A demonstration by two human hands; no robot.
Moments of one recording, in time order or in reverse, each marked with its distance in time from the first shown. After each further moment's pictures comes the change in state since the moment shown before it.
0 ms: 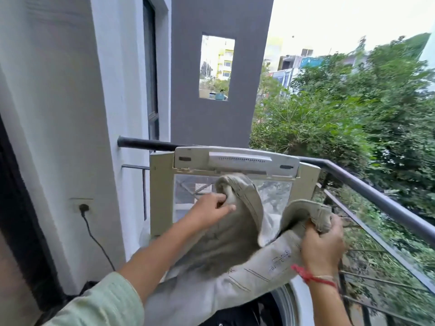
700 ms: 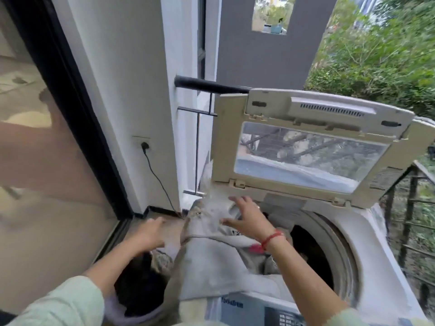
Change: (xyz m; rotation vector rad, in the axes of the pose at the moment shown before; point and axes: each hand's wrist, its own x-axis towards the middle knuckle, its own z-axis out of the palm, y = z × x) left_hand -0.213 -0.288 -0.061 0.394 -0.293 -0.778; right_hand -0.177 0.009 0.164 -0.470 -1.416 -0.326
